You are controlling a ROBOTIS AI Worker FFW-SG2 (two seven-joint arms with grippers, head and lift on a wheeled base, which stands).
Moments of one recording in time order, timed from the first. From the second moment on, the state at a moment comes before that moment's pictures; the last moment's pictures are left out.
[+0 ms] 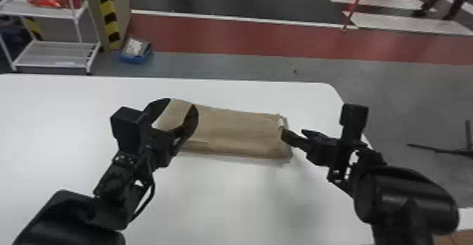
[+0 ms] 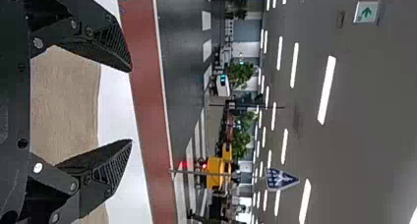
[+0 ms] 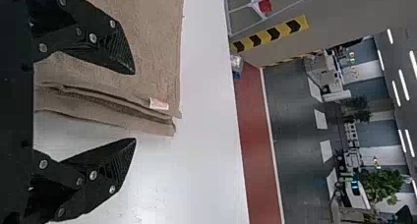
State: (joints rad) left arm 0.04 0.09 -0.32 -1.71 0.08 0.11 -0.04; right arm -0.02 -0.06 -0.23 -1.77 -0.07 0.76 0.39
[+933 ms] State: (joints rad) left arm -0.20 0.05 -0.36 -1.31 0.04 0.22 -0.07; right arm -0.08 -0.06 -0.20 -1.72 -0.06 0.80 0.38
